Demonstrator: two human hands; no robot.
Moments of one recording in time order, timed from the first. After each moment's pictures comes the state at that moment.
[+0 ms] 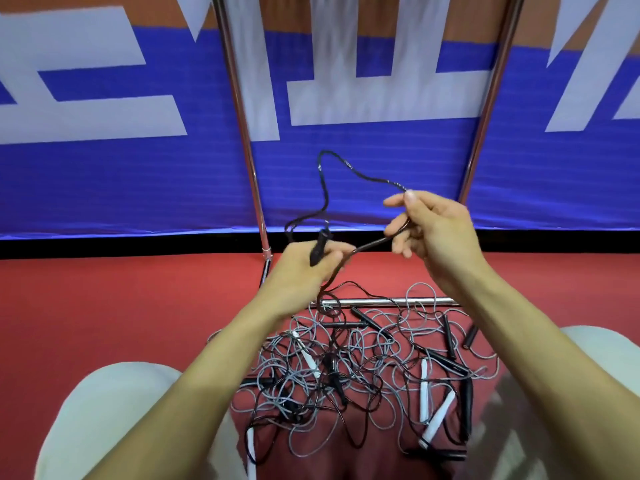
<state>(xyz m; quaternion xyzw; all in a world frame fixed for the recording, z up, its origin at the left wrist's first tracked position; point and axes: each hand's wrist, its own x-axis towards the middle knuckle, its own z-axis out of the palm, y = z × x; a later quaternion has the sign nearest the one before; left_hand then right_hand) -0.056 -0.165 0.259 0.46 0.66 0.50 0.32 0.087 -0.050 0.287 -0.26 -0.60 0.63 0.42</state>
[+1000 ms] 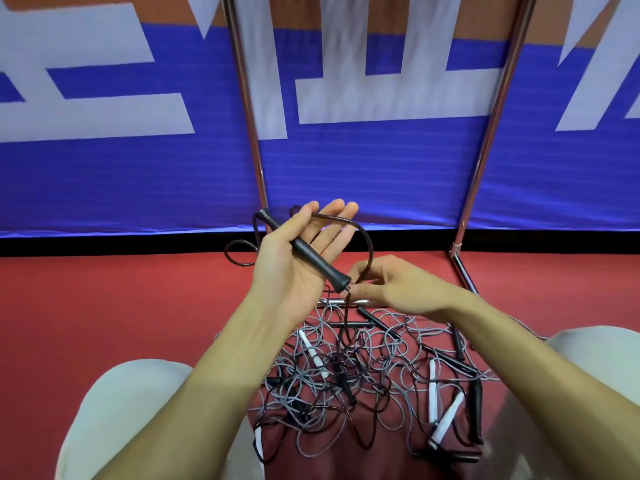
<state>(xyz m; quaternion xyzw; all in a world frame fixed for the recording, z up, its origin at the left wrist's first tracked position) -0.051 -0.180 0.295 0.13 0.30 0.80 0.51 0.066 -0.068 0.245 -0.20 -0.81 0.54 0.06</state>
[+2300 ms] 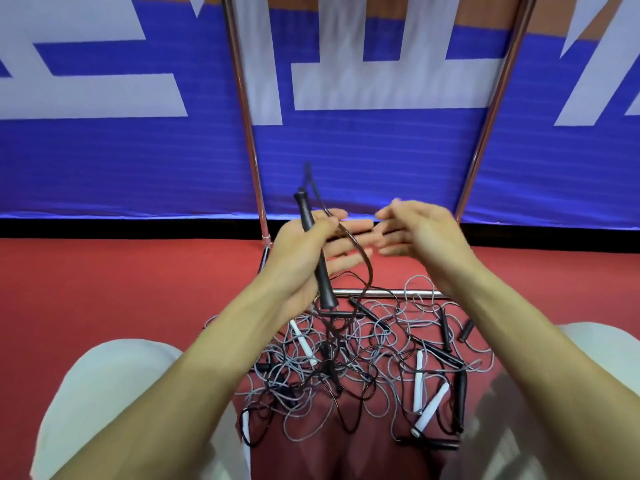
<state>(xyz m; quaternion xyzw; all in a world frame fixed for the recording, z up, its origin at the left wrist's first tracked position) -0.036 -0.162 0.277 0.25 0.44 0.71 0.49 0.082 -0.051 0.273 -0.34 -0.63 0.62 0.32</state>
